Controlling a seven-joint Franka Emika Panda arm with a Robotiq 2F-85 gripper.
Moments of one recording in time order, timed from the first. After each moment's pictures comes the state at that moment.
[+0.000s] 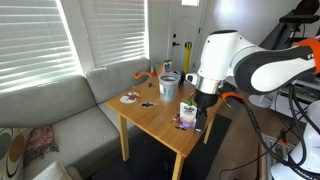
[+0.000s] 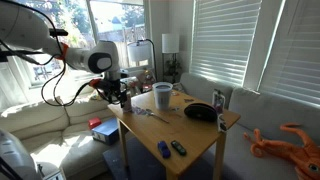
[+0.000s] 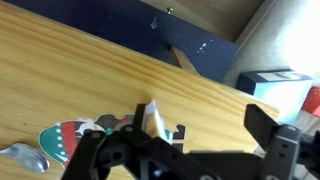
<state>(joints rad) 0.21 -0.31 0.18 -2.42 0.12 2.18 0.03</state>
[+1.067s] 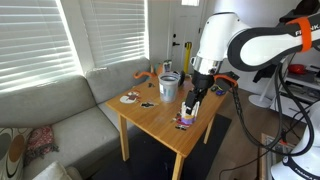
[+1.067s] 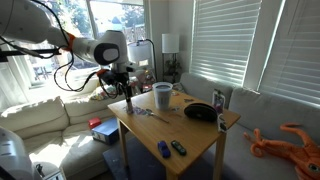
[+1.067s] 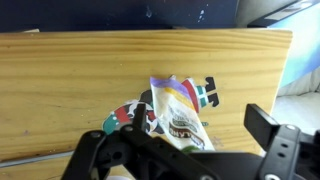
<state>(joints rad) 0.12 -0.32 0.15 -2.33 0.15 2.12 0.31</state>
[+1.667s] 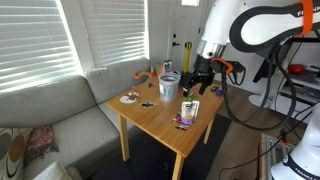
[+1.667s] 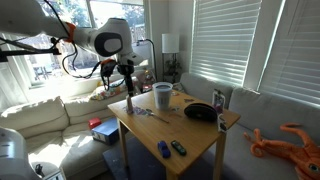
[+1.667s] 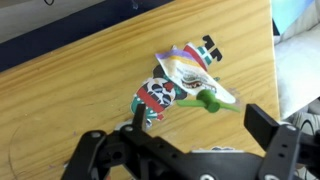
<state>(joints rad) 0.04 -0.36 0.14 -2.27 0.17 2.08 0.57</state>
